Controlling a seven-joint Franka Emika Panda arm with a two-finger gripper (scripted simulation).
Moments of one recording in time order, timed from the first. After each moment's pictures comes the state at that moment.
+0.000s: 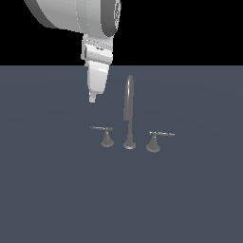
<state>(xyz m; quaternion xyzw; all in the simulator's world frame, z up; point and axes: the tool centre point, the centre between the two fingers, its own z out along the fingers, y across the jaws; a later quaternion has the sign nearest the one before) 0.000 0.099 0.185 -0.79 0.60 0.09 0.05</state>
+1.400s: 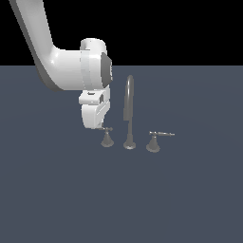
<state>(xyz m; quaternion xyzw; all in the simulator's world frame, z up) 0.035 0.086 0.065 -0.65 0.76 0.00 0.00</state>
